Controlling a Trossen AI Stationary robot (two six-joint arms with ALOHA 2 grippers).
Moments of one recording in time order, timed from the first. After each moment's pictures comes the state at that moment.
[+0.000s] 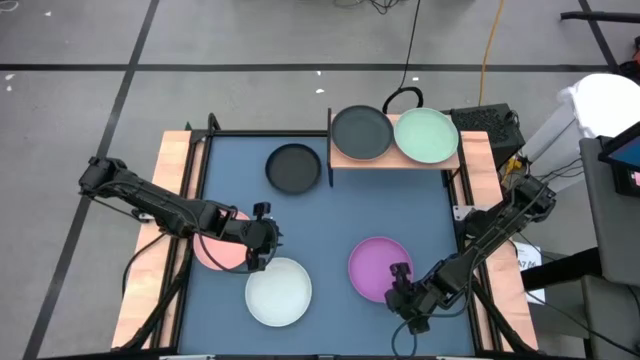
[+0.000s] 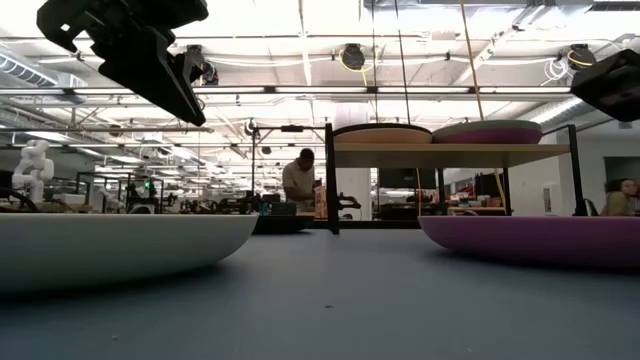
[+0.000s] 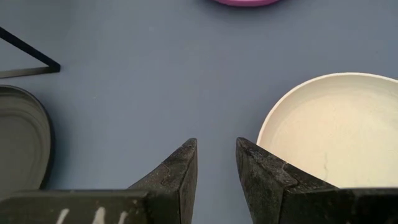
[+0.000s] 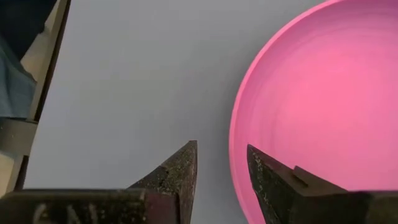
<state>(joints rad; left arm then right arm) -0.31 1.26 0.79 -0.41 -0.23 -0.13 0.77 1.55 0.90 -0.49 0.13 0.55</state>
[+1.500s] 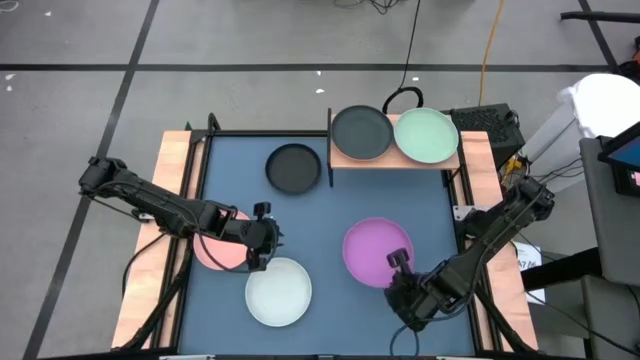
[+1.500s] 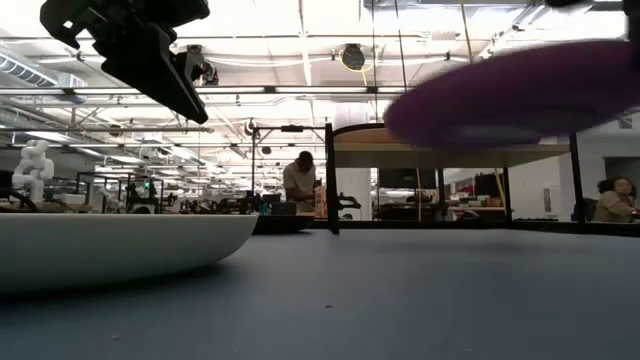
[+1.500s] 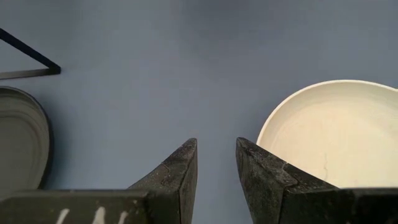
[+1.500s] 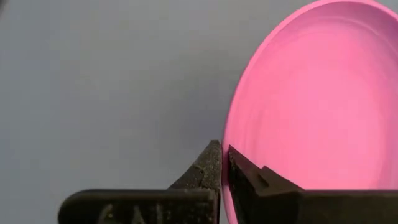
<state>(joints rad) -0.31 1.26 0.79 -0.39 -0.23 -0.15 0.75 1.57 1.22 -0.99 0.35 0.28</state>
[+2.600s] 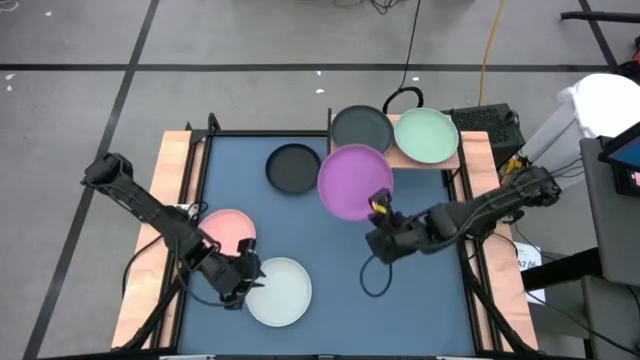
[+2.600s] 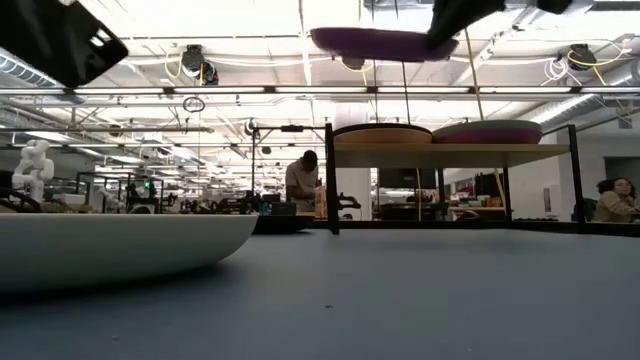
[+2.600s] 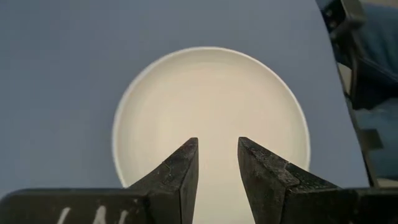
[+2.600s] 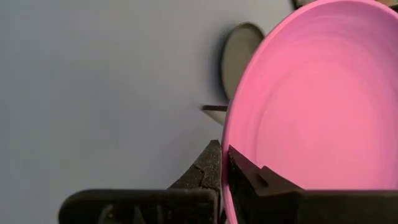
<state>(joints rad) -0.67 1.28 0.79 -0.41 -0.24 -0.52 0.39 1.45 1.33 -1.03 0.68 -0.40</state>
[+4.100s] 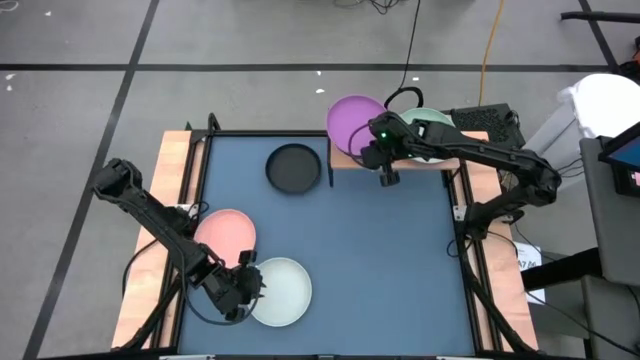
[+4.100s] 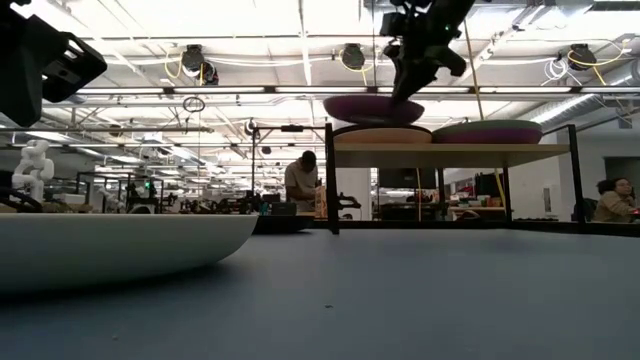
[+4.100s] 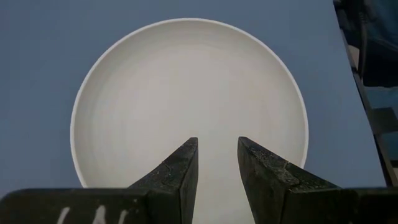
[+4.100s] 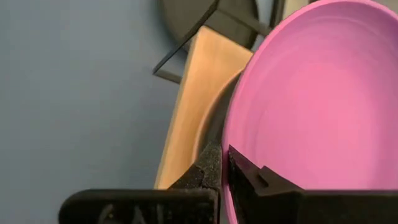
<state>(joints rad) -0.76 1.41 0.79 -0.34 -0.29 -0.56 -0.39 1.42 1.32 -0.83 0.10 -0.77</state>
